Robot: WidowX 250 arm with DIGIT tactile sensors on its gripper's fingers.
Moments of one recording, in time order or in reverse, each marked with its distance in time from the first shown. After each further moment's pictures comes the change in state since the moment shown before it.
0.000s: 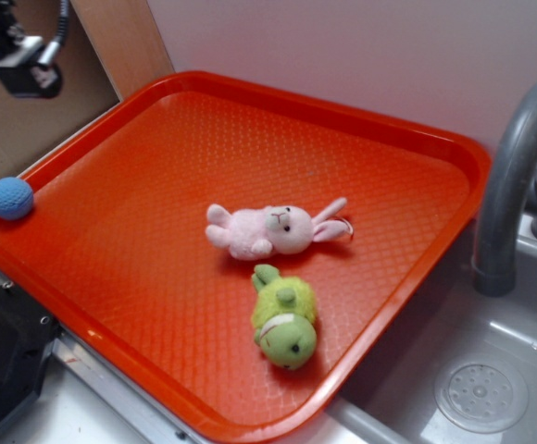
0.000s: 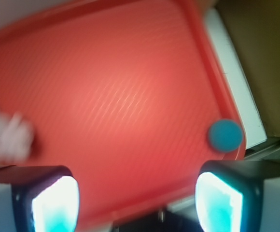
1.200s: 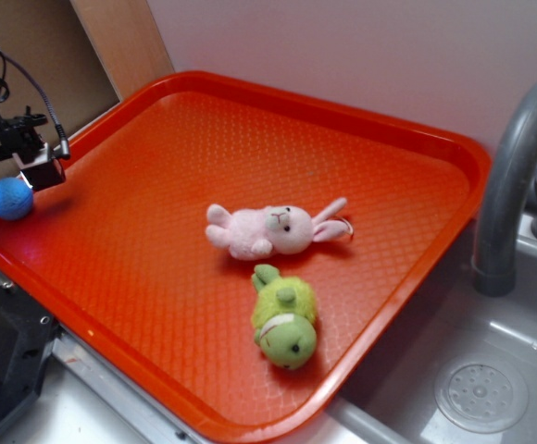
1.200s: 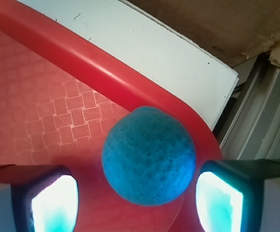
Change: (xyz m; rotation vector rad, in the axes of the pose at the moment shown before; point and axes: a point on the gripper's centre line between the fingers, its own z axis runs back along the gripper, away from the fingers) arm -0.001 0.088 -0.113 0.109 0.108 0.545
